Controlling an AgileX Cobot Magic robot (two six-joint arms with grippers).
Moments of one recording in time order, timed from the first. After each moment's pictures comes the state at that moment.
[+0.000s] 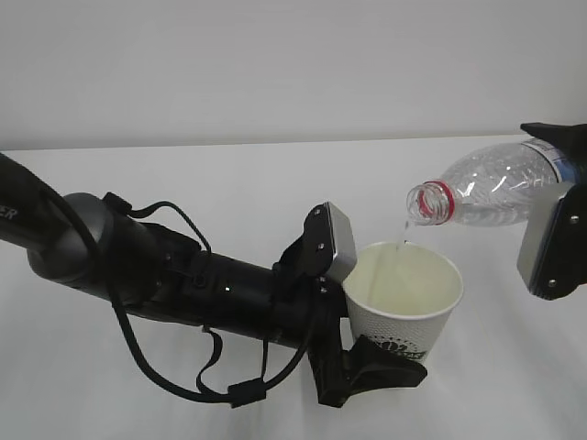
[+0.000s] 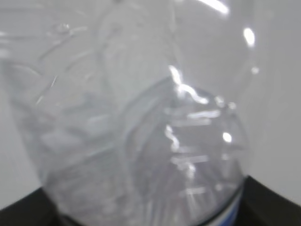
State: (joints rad) left arm -0.70 2.15 -1.03 1.17 -0.93 -0.68; right arm 0.13 1.30 -0.39 -0.23 -0.65 -1.33
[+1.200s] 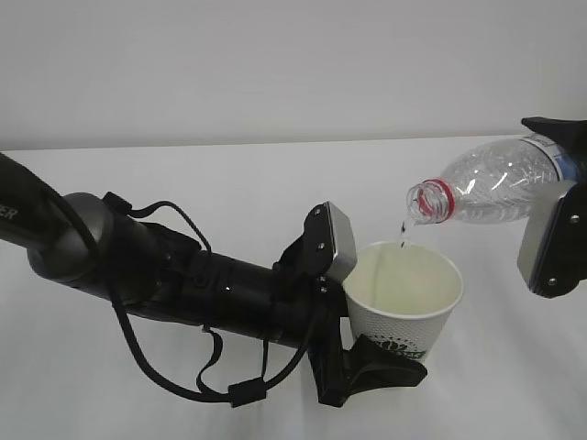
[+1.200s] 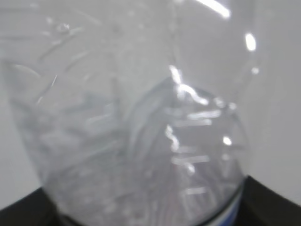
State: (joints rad) left arm -0.70 2.15 -1.03 1.17 -0.93 -0.68; right arm 0.13 1.30 -0.39 -0.23 -0.67 -1.35
